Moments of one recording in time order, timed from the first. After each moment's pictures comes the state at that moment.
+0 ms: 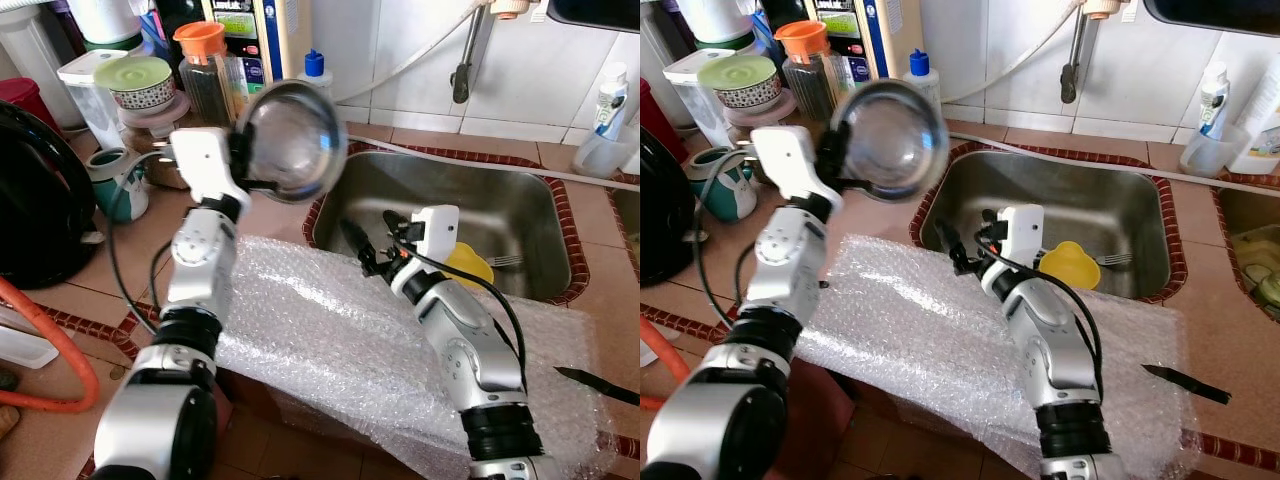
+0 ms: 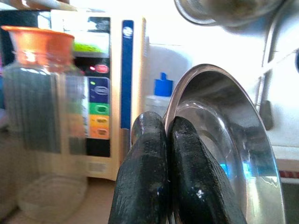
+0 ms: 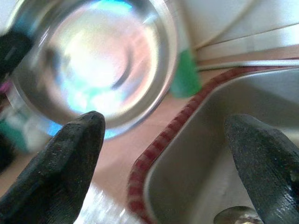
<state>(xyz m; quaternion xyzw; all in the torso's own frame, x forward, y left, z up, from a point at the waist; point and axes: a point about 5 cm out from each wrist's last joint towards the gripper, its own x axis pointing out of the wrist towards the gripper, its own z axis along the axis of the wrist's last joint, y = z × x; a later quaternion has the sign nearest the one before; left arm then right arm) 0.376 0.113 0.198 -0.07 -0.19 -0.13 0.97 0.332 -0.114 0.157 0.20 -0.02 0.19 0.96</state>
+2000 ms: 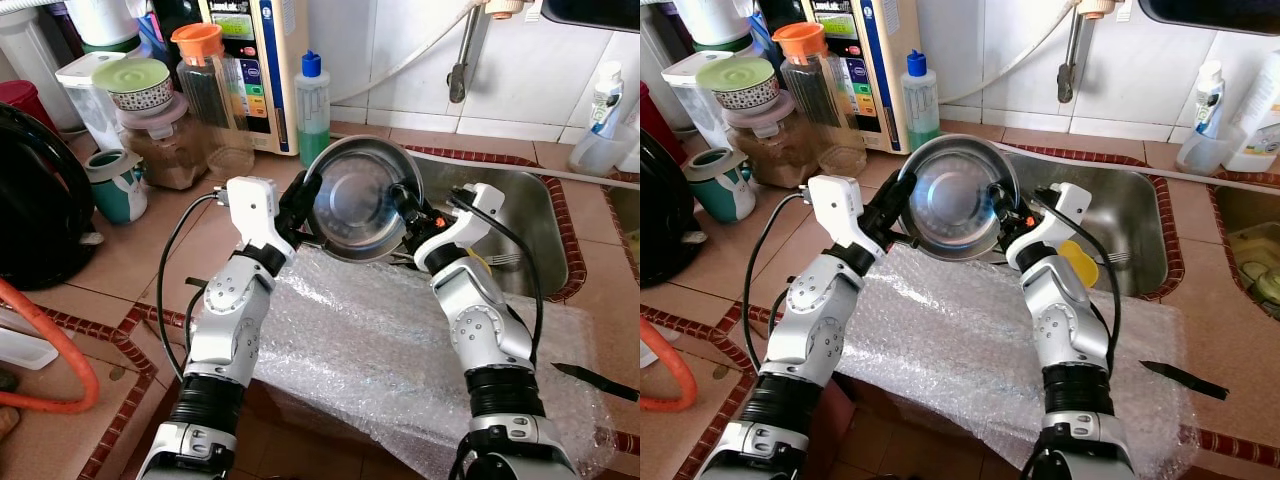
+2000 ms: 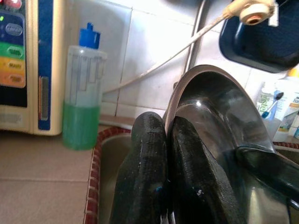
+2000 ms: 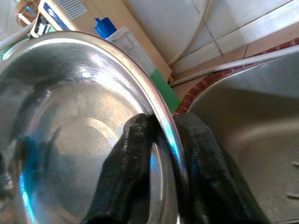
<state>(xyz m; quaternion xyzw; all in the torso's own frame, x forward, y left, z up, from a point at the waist) 0.335 0.078 0.173 -0.14 -0.12 -0.25 0.95 0.350 -0.130 0.158 0.30 -0.02 0.18 0.94</state>
